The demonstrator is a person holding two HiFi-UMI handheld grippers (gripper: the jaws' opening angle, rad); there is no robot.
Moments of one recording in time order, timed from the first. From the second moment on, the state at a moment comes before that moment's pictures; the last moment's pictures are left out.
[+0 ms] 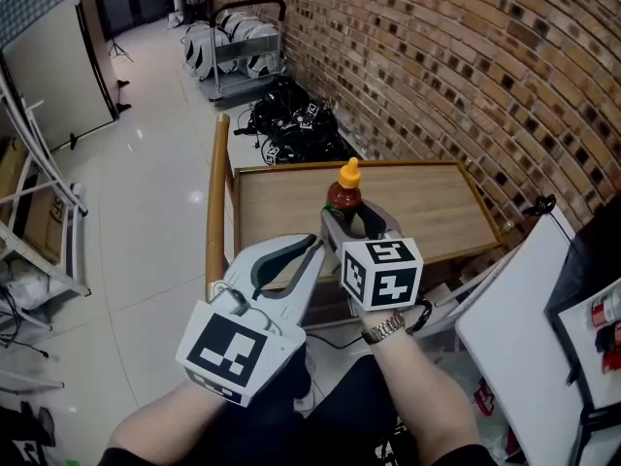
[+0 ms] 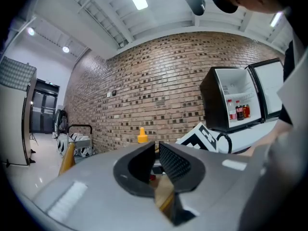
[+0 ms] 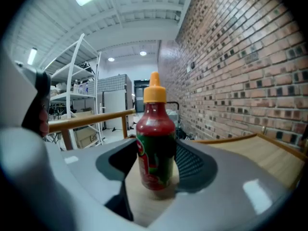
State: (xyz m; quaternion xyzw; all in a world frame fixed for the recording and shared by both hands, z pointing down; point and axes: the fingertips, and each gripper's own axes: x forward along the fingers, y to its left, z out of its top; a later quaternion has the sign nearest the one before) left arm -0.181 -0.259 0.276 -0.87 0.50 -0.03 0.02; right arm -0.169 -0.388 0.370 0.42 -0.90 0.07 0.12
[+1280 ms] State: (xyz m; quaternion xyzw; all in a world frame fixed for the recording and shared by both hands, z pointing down) left arm 0.168 -0.149 0.189 -0.98 0.19 0.04 0.10; right arm 0.252 -0.162 0.154 0.69 -0.72 -0.04 0.05
